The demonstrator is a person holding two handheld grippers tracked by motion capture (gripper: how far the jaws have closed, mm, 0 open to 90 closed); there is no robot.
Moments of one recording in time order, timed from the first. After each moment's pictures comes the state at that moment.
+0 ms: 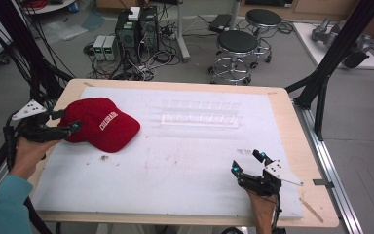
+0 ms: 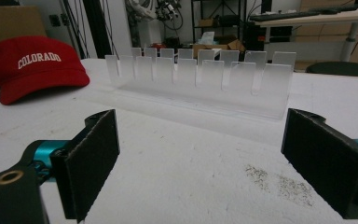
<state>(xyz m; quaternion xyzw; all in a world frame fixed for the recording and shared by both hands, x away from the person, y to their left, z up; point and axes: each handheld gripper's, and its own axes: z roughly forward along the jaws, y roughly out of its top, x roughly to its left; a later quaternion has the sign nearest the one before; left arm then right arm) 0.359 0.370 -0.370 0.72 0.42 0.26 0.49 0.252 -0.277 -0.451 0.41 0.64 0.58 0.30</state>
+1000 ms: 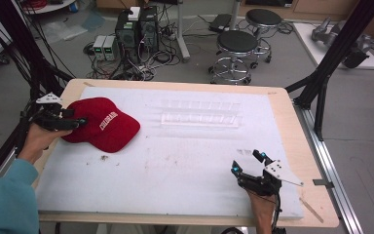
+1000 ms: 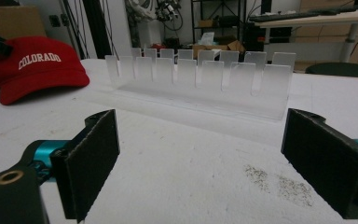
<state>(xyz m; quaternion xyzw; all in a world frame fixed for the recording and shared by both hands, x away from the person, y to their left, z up) 0.412 0.369 -0.387 0.77 0.45 0.21 0.40 0.252 -0.277 -0.451 0.41 0.64 0.58 0.30</state>
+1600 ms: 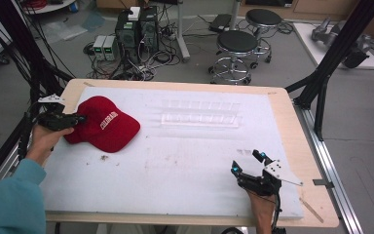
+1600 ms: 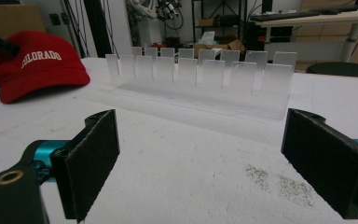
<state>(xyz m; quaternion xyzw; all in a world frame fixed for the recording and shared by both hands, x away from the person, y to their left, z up) 0.411 0.361 -0.389 0.76 0.47 0.17 0.41 0.252 -0.276 -0.451 0.41 0.64 0.58 0.29</state>
